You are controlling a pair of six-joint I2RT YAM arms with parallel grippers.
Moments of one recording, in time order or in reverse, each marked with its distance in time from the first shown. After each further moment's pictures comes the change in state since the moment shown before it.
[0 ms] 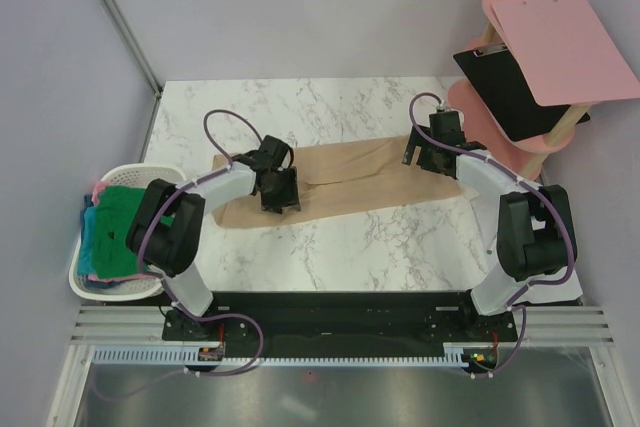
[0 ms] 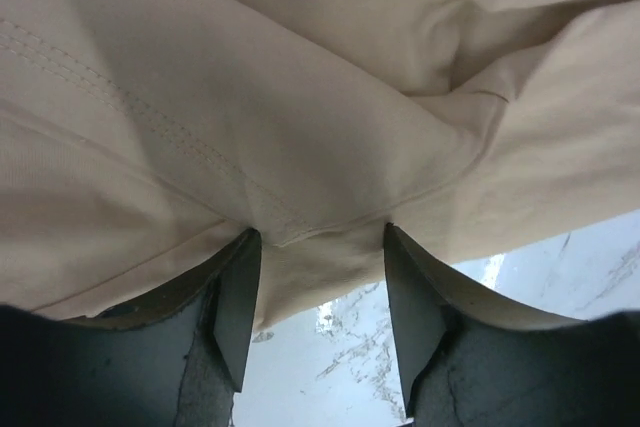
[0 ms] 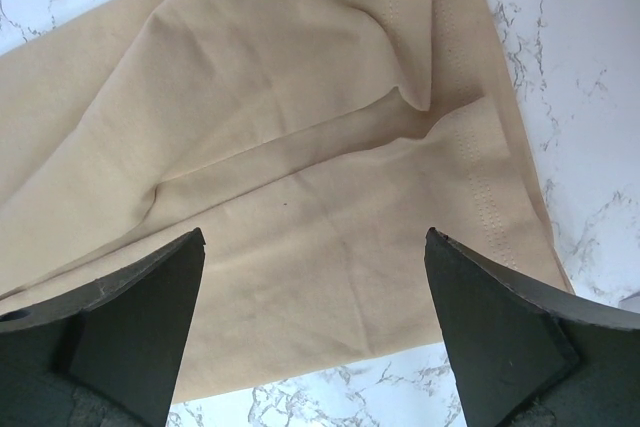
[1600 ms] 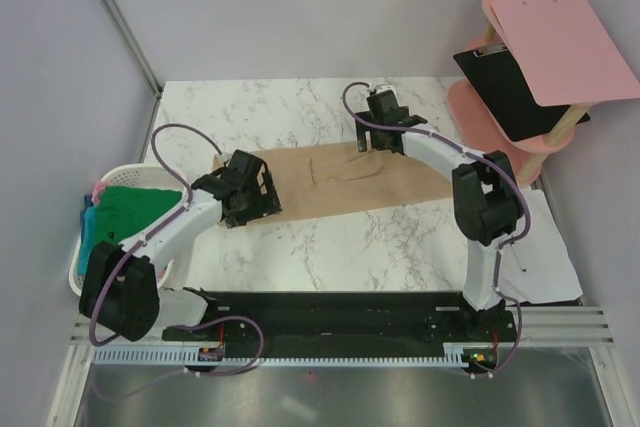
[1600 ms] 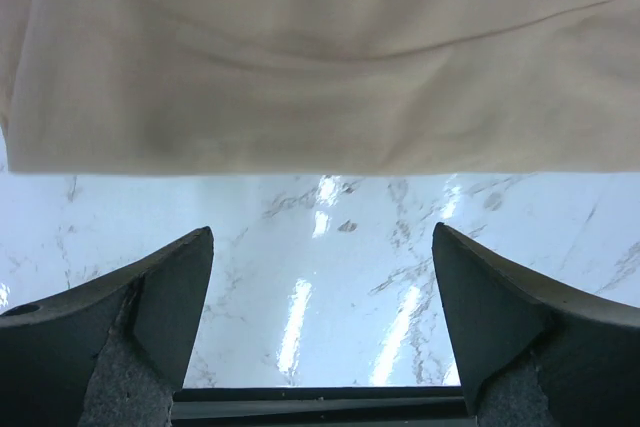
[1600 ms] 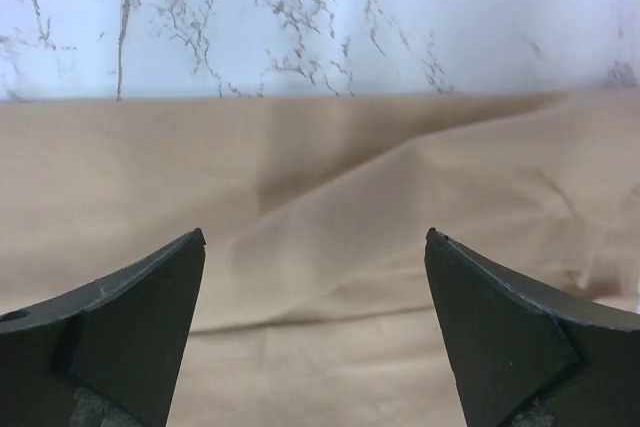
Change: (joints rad) left arm 0.027 -0.359 -0.132 -0.159 -0.211 -0.132; right arm 0.232 0.284 0.381 -0.062 0.136 -0.195
